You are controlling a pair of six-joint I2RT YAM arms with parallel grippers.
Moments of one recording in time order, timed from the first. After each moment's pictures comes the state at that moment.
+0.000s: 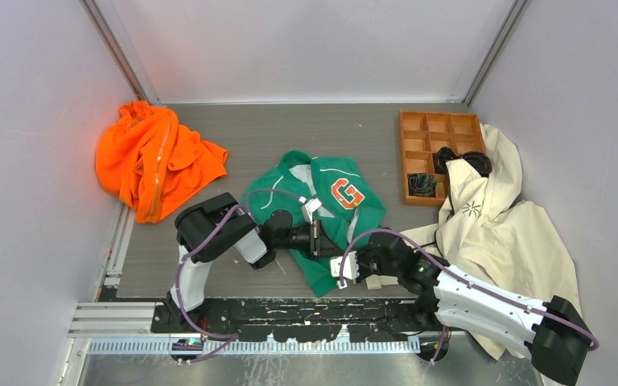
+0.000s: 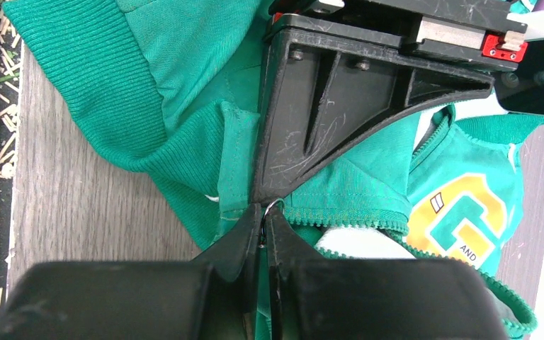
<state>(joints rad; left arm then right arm) -0.88 2.04 0.59 1.24 0.61 -1.05 0.88 0.75 0.29 -0.20 -0.22 -0.93</state>
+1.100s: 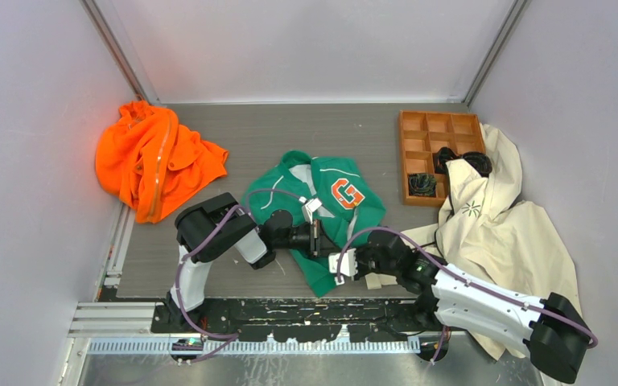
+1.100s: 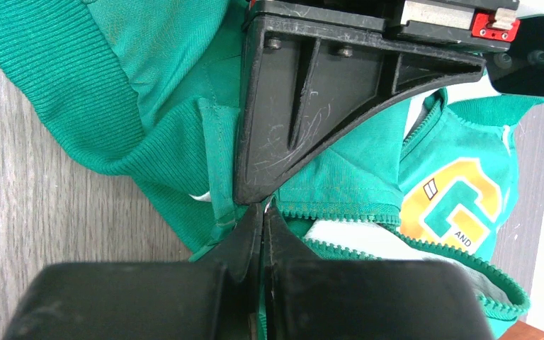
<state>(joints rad) -0.88 2.04 0.59 1.24 0.61 -1.05 0.88 0.78 0.29 -0.17 -0.16 -0.91</state>
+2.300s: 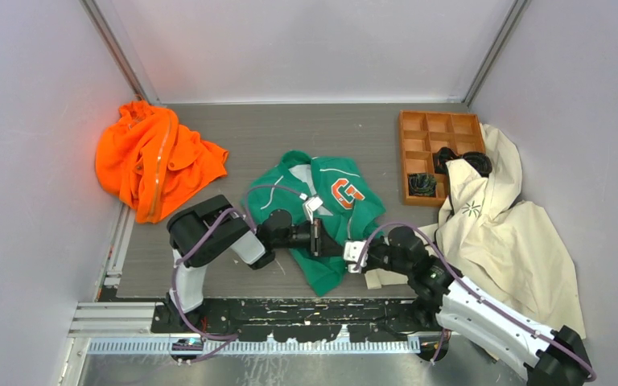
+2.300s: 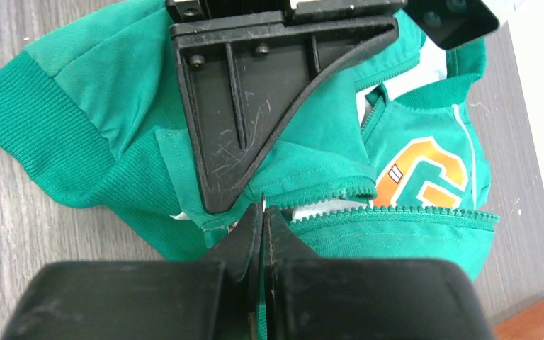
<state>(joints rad) -0.90 1.97 0.57 1.25 0.58 -0.98 0.73 0.59 0.23 -0.10 -0.29 -0.75</state>
